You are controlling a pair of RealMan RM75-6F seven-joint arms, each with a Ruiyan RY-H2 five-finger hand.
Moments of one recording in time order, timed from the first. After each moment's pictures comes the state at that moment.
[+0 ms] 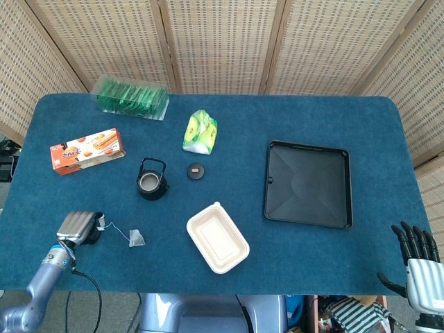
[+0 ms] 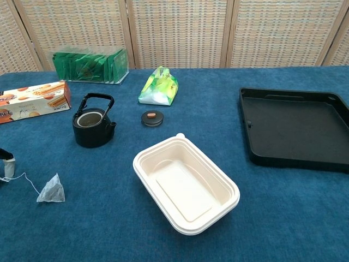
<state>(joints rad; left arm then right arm) -0.45 -1.37 -0.01 -1.46 1.04 0.89 0.33 -0.09 -1.18 0.02 -1.65 -1.56 1.63 -0.09</state>
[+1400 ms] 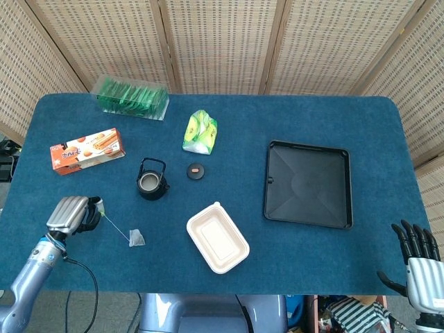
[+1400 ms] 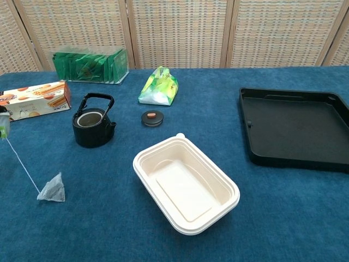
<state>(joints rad) -0.43 -1.19 -0.09 -1.65 1.20 1.01 0.09 -0.09 -1.17 0.02 -1.65 -1.57 1.64 -0.09</state>
